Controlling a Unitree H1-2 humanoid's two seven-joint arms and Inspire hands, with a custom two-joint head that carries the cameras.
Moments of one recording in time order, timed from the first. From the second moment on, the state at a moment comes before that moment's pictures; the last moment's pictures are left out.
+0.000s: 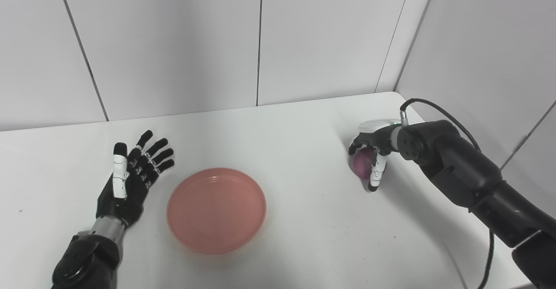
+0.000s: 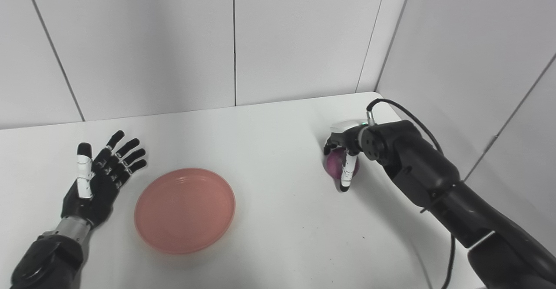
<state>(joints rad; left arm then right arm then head) -0.44 0.06 0.06 0.51 -0.32 0.00 -0.35 -0.60 -0.83 0.42 0.05 -0.86 0.37 0.93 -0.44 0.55</state>
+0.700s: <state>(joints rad) -0.44 0.06 0.06 0.52 -0.32 0.00 -0.35 -0.57 -0.83 0.42 0.07 -0.86 0.34 0.82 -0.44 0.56</state>
